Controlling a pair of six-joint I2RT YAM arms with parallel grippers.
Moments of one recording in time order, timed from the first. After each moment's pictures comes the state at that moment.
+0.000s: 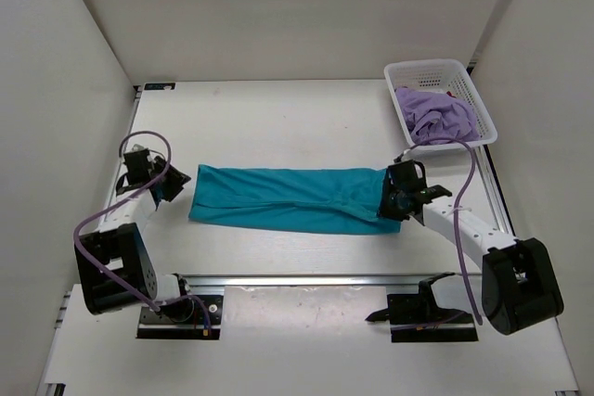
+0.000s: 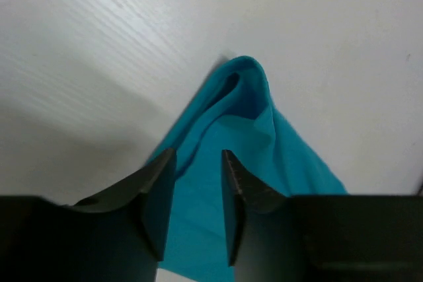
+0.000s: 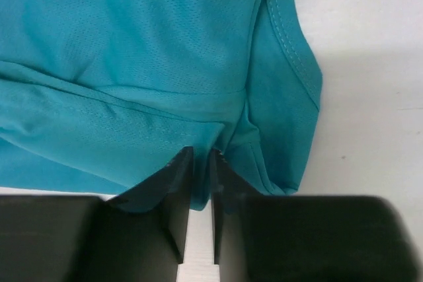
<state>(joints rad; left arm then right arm) 0.24 1.35 0.69 -0.13 0.17 -0.67 0.32 1.23 0.63 -0.42 0.04 0.51</state>
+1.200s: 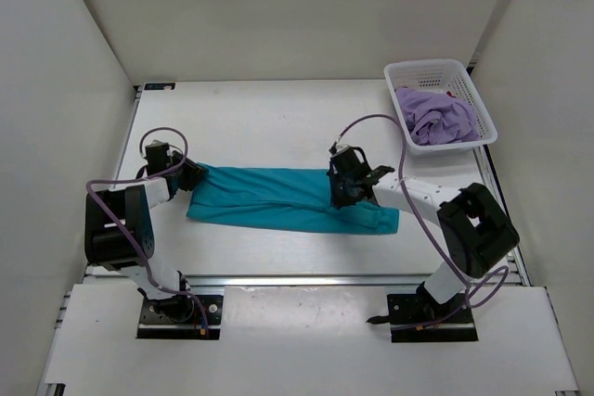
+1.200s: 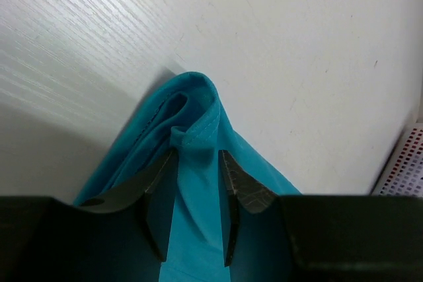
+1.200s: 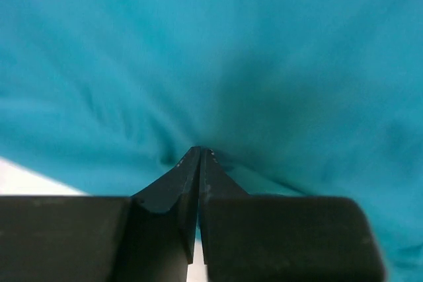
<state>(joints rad) 0.15 1.61 0.70 0.14 0.22 -0.86 0.63 1.61 0.93 -0.29 0.03 0.42</state>
